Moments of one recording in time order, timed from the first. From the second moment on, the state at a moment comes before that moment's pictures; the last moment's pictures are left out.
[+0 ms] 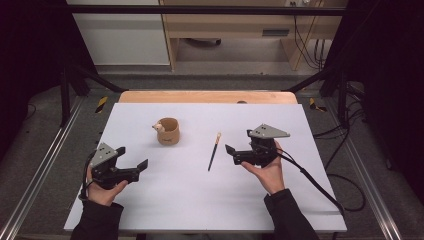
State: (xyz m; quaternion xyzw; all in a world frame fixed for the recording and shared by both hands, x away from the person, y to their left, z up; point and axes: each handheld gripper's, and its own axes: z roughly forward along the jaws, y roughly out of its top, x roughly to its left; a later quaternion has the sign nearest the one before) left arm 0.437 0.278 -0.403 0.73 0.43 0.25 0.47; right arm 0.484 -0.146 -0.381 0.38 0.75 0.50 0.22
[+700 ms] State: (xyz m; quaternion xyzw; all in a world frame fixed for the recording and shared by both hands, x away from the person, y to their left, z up) left arm 0.438 0.279 -0.403 0.73 0.43 0.25 0.47; right arm 0.519 -0.112 -0.404 0.40 0.76 0.47 0.20
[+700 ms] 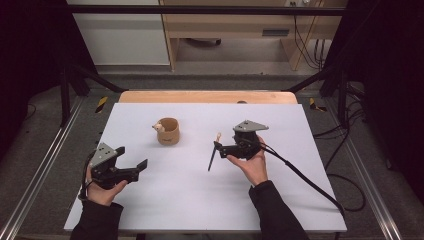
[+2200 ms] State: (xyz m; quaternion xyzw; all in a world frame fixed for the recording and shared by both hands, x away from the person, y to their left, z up) left arm 0.438 0.277 -0.404 0.73 0.42 0.25 0.47; right arm 0.542 -0.082 -0.483 0.40 0.82 0.37 0.17
